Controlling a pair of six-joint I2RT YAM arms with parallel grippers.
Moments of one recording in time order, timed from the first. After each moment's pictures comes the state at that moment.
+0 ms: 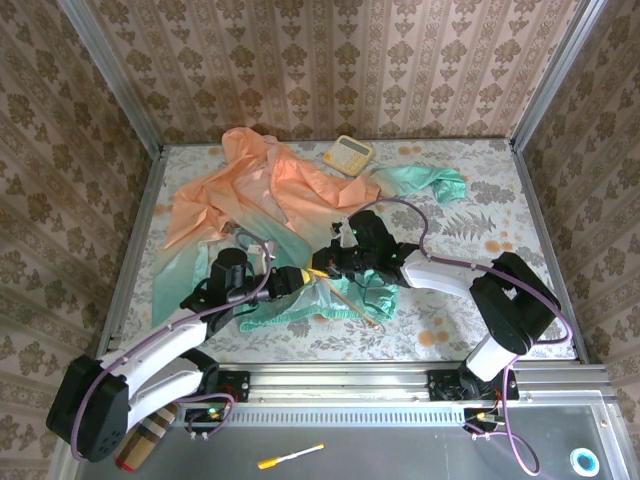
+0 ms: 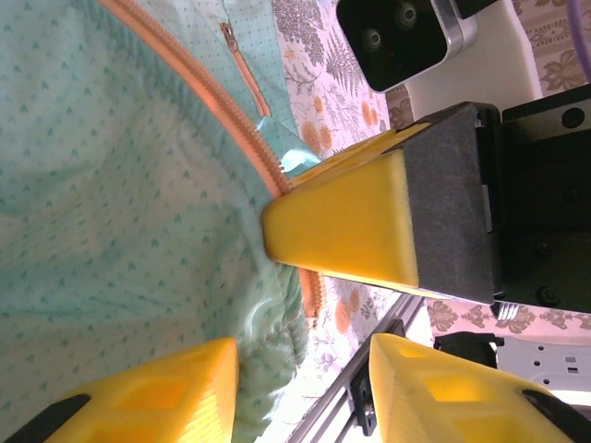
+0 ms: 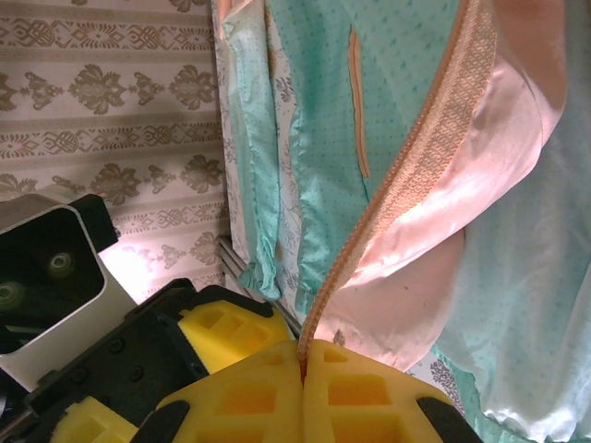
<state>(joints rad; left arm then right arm) -0.59 0.95 0.35 0.15 0.60 -0.92 0.68 1.62 0.88 0.17 -0.61 1.13</state>
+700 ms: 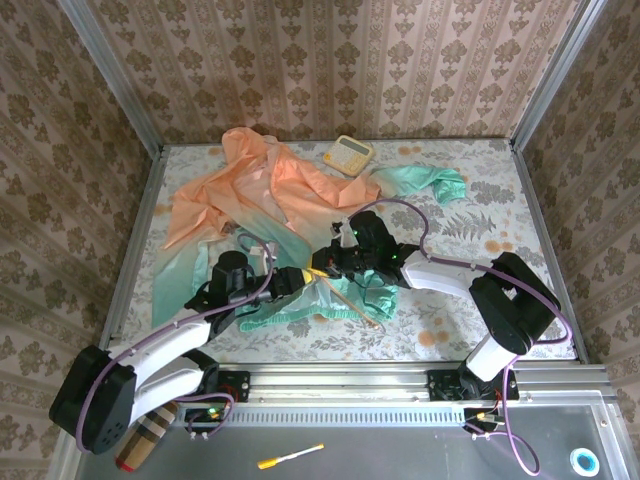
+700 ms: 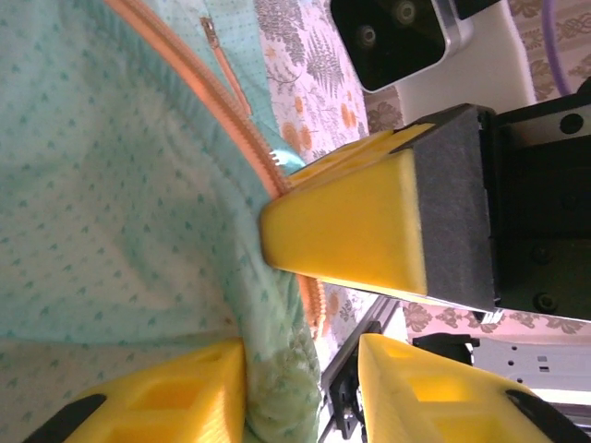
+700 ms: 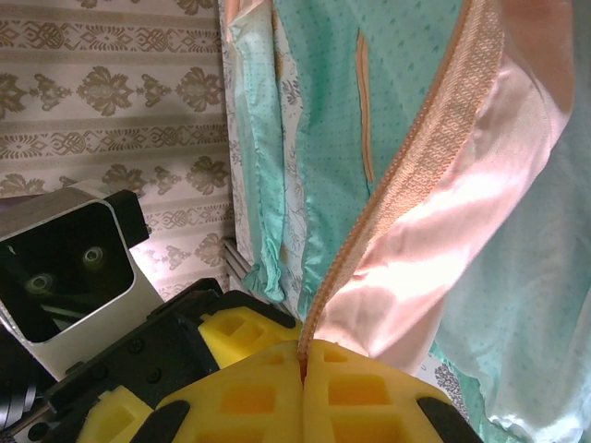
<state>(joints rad) -0.59 1.00 0.30 0.31 0.64 -1.00 0.68 1.62 0.87 0.20 -0.61 1.13</state>
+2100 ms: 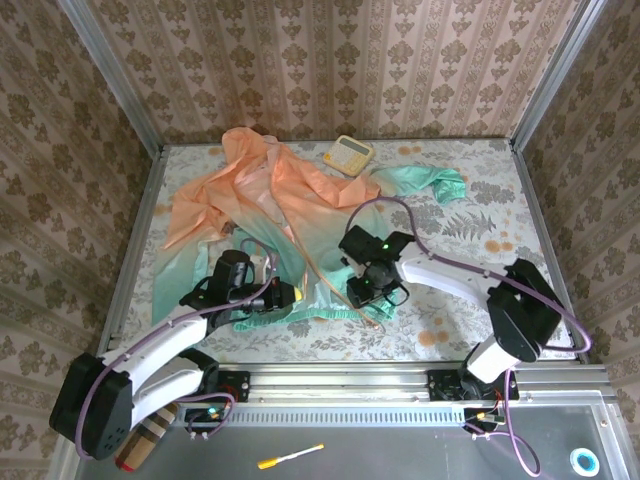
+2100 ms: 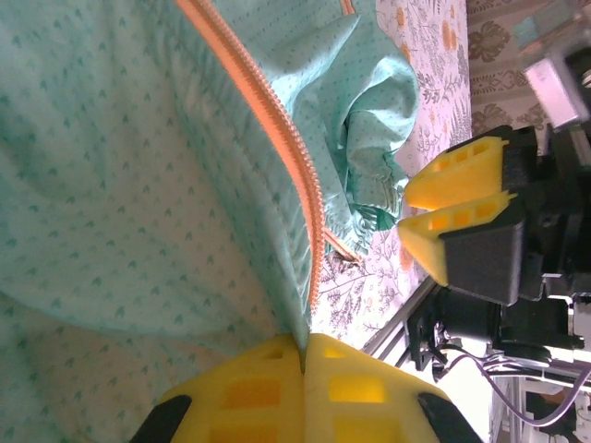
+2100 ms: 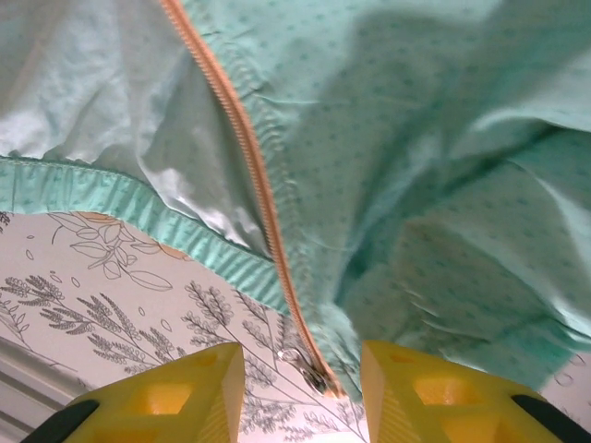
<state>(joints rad) -0.55 0.97 0.37 -0.11 0.66 -0.76 0.80 1.60 1.09 -0.88 -0.07 0.32</state>
